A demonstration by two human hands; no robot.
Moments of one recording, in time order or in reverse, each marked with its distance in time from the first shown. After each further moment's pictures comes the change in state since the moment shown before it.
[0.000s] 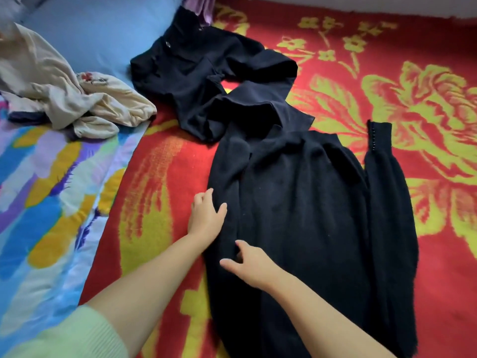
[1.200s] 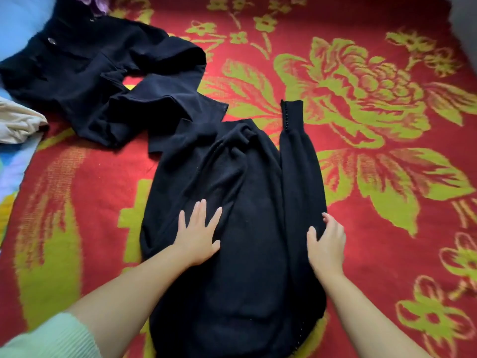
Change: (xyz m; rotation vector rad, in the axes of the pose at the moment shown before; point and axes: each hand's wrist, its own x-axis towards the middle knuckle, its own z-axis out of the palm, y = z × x) left_hand -0.049 0.089 0.101 0.839 -0.522 0.472; right_hand -0.088 0.224 -0.111 0.301 0.984 0.455
